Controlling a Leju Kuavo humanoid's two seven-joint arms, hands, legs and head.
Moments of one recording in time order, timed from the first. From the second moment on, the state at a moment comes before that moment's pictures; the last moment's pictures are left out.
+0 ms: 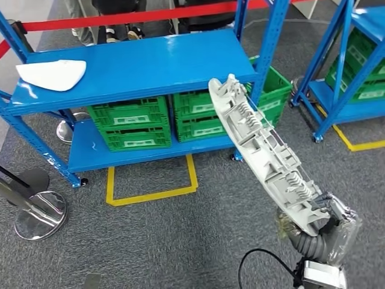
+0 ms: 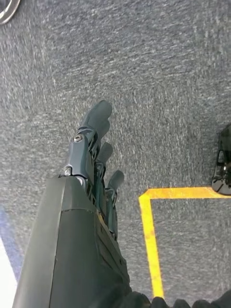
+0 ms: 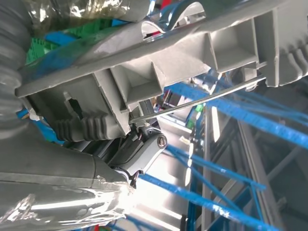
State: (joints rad) left arm -0.09 -0.13 1.22 -0.20 -1.16 0.21 -0.47; right arm 0.22 -0.02 0.29 -1.93 0.47 -0.65 -0.52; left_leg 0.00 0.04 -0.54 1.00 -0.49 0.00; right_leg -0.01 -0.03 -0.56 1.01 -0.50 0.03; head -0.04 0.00
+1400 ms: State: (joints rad) left arm -0.09 -0.12 1.21 -0.20 -1.15 0.21 -0.47; right arm 0.21 0.03 0.23 -1.91 0.59 -0.69 -0.52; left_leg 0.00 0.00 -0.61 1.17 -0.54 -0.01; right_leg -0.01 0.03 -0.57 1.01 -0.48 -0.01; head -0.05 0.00
